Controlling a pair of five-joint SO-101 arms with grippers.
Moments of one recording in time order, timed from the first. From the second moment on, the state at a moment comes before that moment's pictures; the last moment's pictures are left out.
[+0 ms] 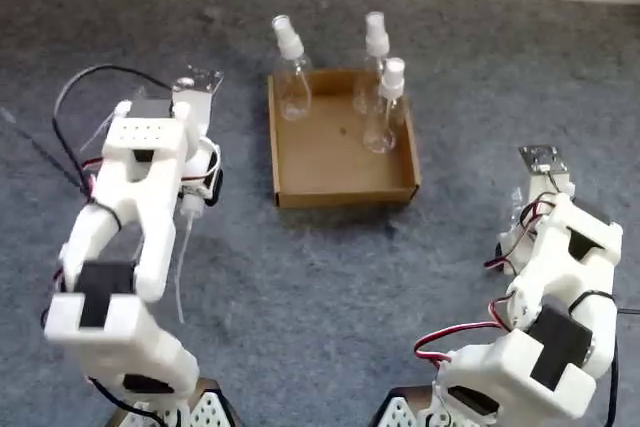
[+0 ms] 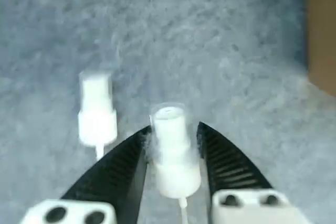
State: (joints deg) left arm -6.3 6.8 12.1 75.4 -5.7; right arm 29.4 -1.9 37.1 51.2 39.7
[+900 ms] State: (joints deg) left arm 0.6 -3.5 34.6 61.1 -3.1; right arm 26.9 -1.9 22.2 65.1 36.0
